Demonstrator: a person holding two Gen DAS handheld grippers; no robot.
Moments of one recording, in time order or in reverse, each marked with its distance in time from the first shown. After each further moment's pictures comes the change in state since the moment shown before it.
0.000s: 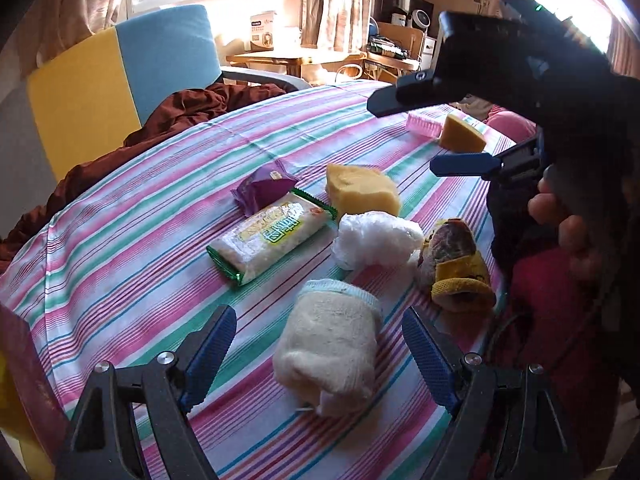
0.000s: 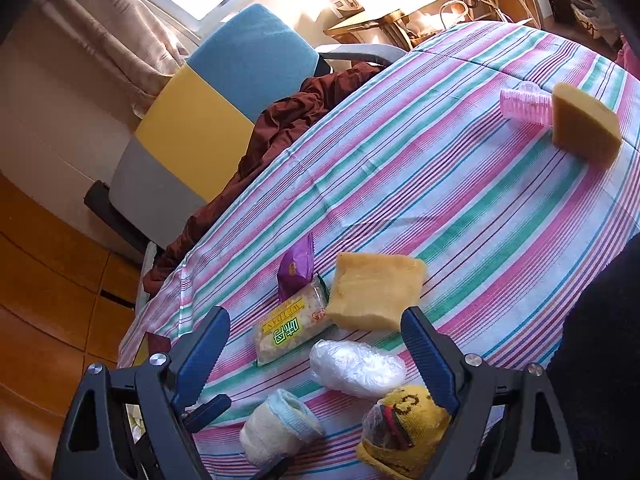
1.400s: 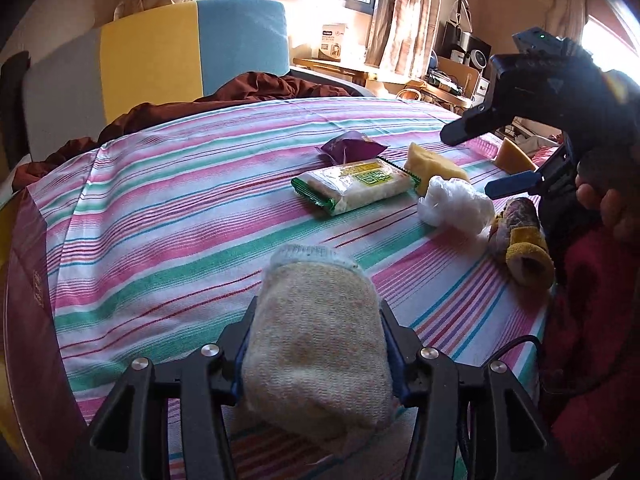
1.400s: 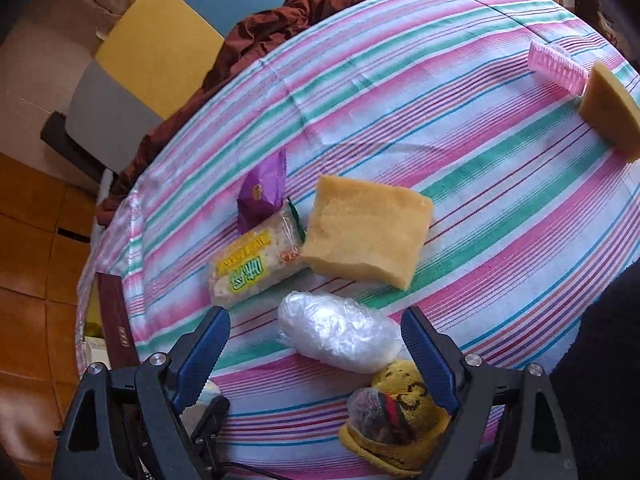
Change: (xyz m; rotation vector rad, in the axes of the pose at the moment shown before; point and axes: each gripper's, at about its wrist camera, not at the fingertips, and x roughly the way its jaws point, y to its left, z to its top) left arm -0.001 0.045 -0.069 -0.201 -0.104 0.098; right arm 0.062 0.012 -0.009 -0.094 0.340 -0.223
